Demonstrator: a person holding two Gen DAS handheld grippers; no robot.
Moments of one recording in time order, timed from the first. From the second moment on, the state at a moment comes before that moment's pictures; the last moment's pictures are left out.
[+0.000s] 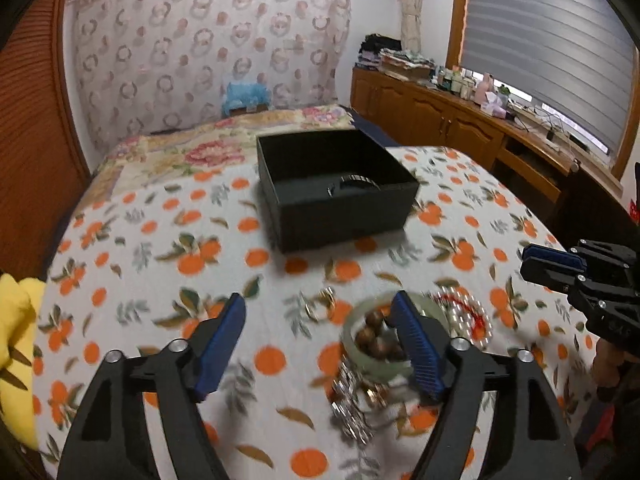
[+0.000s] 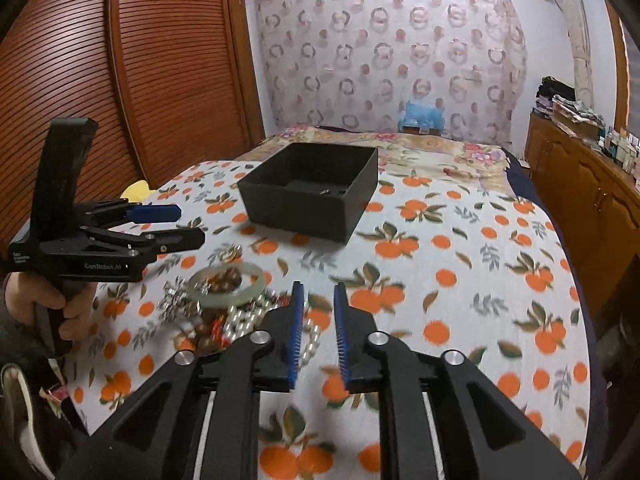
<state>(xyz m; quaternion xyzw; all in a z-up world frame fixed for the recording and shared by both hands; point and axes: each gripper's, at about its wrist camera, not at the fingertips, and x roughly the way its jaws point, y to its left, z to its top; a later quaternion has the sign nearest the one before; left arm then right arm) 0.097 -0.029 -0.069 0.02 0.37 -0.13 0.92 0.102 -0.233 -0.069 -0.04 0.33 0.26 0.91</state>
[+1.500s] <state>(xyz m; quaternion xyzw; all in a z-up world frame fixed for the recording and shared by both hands) 0.078 -0.046 -0.072 0.00 0.38 -0.15 0.91 0.077 -0.237 -0.105 -0.06 0.36 0.26 0.90</state>
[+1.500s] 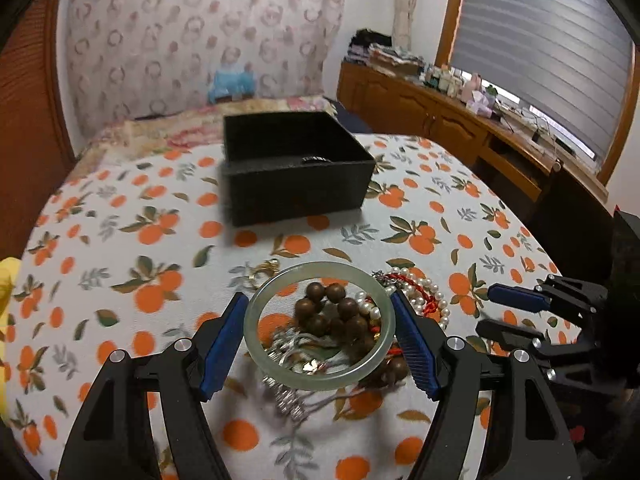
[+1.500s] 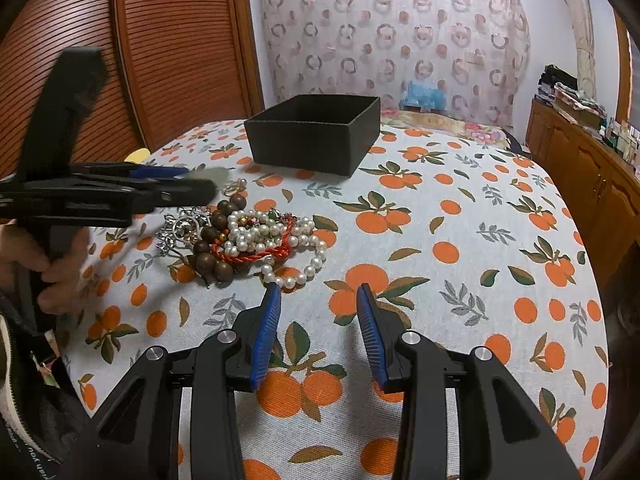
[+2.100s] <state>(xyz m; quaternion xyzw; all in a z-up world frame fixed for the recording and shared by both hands) 0.052 -0.011 -0.080 -0.02 0.37 -0.12 0.92 0.100 -0.190 -0.085 -0.10 0.37 0.31 0.87</state>
